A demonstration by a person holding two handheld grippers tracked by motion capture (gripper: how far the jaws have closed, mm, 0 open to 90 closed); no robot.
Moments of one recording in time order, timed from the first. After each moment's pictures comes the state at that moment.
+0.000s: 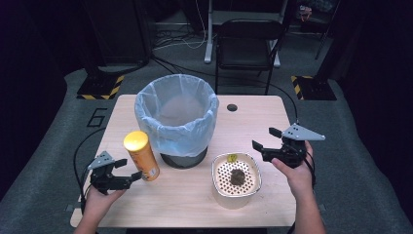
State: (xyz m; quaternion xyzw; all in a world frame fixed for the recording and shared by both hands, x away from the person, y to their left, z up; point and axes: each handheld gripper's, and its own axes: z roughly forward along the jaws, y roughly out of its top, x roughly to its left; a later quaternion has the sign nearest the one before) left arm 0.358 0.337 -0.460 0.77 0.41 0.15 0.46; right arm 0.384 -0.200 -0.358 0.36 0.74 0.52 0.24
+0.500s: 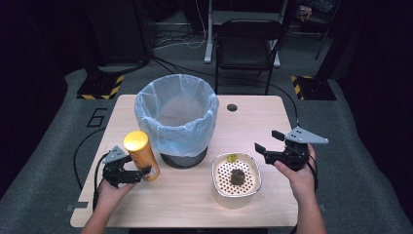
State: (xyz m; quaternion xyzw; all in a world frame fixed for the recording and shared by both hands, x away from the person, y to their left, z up) left arm 0.380 0.318 -0.470 0.77 0.41 0.16 0.47; right arm 0.378 -0.207 -0.364 0.37 0.73 0.51 0.24
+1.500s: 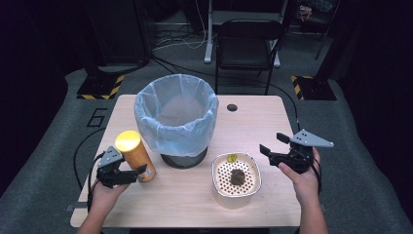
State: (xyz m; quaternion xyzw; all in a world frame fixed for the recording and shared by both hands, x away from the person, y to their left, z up) left arm 0.360 0.328 -0.445 0.78 0.39 0.21 0.45; right arm 0.374 -0.220 -0.371 0.39 0.72 0.51 0.24
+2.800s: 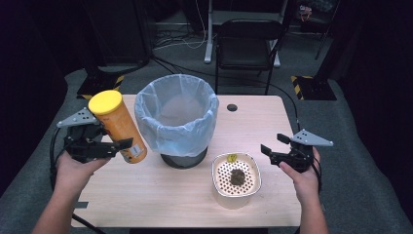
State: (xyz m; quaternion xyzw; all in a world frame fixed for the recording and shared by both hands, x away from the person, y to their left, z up) left arm 0.355 0.329 -0.279 0.78 0.38 0.16 0.46; right arm 0.381 -0.225 -0.379 0.40 0.72 0.51 0.23
